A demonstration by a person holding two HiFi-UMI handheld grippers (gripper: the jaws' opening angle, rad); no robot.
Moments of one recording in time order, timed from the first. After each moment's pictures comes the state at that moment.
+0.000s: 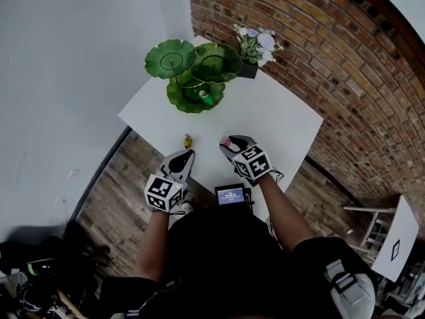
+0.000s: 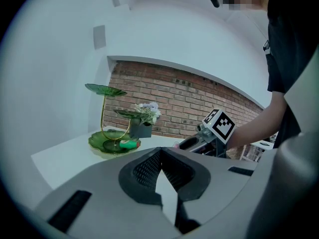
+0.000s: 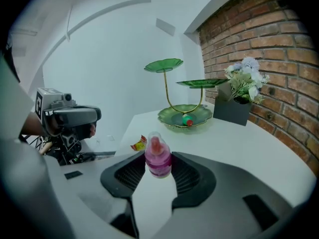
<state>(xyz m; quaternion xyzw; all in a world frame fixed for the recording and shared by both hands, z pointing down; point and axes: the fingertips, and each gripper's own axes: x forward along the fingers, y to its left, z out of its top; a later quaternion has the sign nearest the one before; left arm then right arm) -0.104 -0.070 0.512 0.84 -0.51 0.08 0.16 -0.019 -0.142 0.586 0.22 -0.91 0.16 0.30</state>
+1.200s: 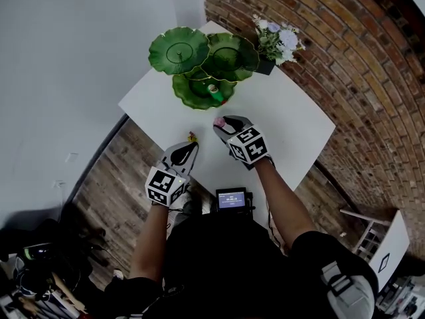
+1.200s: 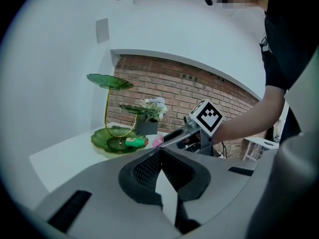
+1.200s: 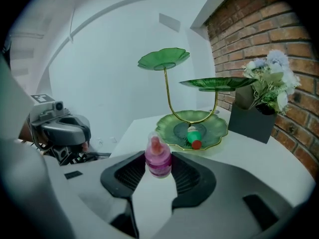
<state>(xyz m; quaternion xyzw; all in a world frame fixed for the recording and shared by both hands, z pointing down) -0.117 -0.104 0.525 0.83 -0.52 0.10 0.17 -0.082 -0.199 0.586 0.17 -0.93 0.15 0.29</state>
